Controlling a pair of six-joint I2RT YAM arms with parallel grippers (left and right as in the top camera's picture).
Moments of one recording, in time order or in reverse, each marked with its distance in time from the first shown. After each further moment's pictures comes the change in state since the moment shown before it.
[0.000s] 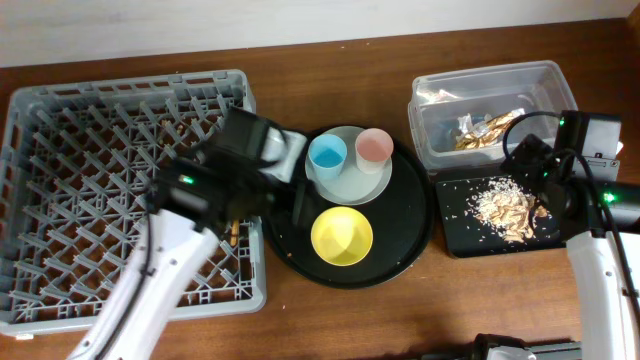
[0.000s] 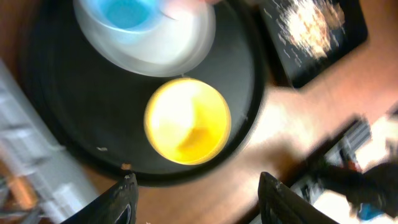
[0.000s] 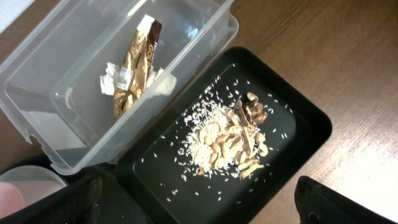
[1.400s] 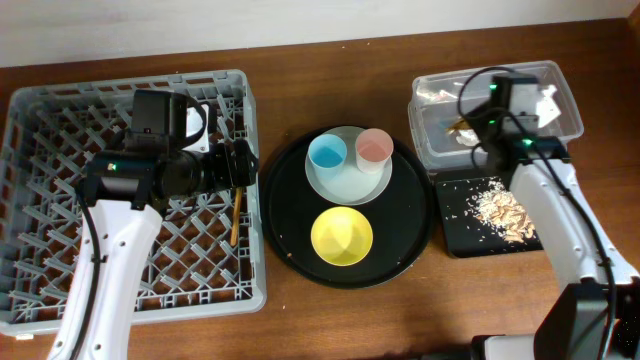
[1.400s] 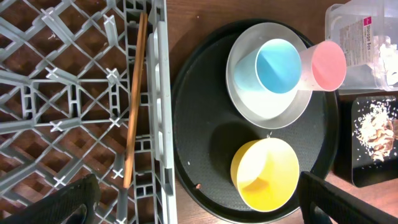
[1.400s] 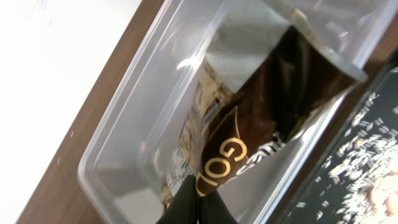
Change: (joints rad) left arm 0.332 0.000 0.000 0.018 -0.110 -0.104; right arm 0.136 0.360 -0.060 0.603 0.025 0.397
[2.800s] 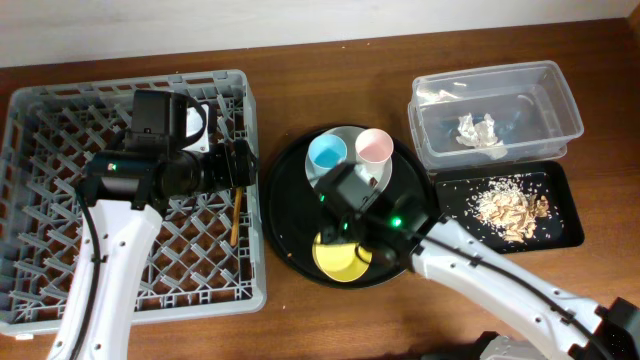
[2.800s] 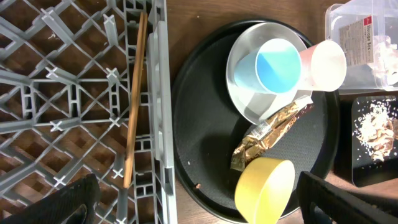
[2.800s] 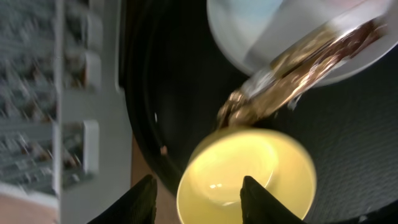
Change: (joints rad) left arm 0.000 0.000 0.000 0.000 0.000 0.000; right arm 0.819 -0.099 -0.011 -0.334 -0.203 -0.212
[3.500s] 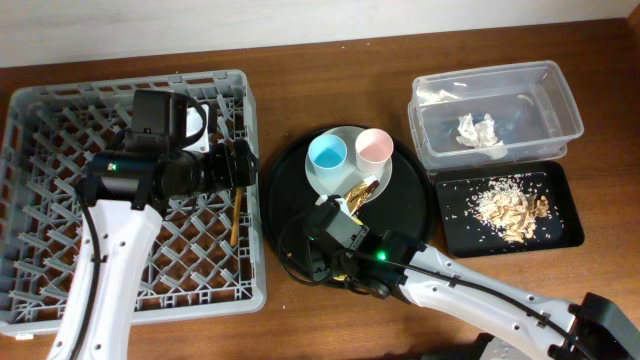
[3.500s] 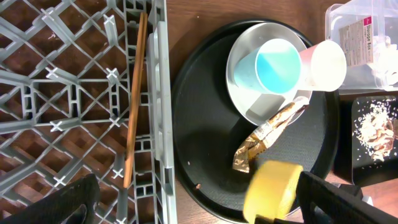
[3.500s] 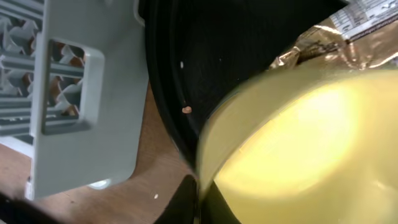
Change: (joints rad) left arm 0.000 0.000 0.000 0.000 0.000 0.000; right arm 0.146 -0.006 -0.235 0.242 -0.065 0.018
